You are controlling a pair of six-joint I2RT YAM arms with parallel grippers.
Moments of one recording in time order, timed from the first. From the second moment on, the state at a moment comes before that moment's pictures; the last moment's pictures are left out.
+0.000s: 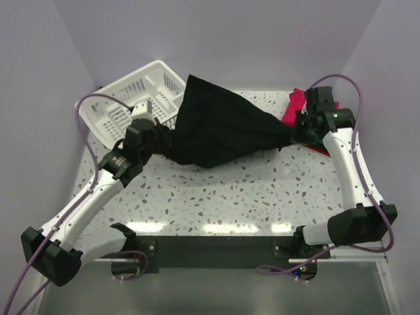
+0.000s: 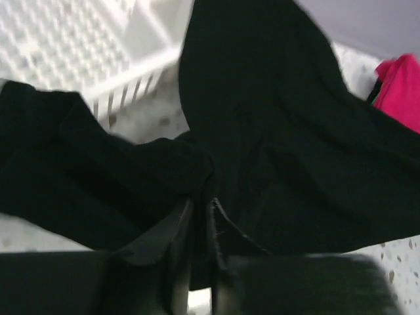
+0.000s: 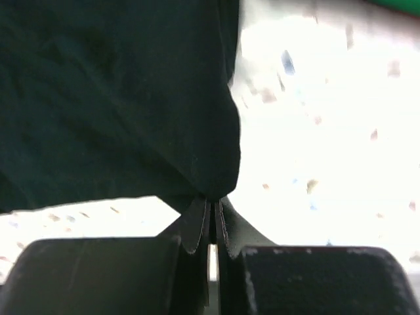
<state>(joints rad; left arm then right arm) -0.51 1.10 1.07 -0.35 -0.31 -0.55 0.10 1.43 1.60 -1.10 0.02 0.31</state>
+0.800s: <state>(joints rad) -0.46 1.21 0.87 -0.80 -0.35 -0.81 0.11 1.63 1.33 -0.98 -0.15 0.38</state>
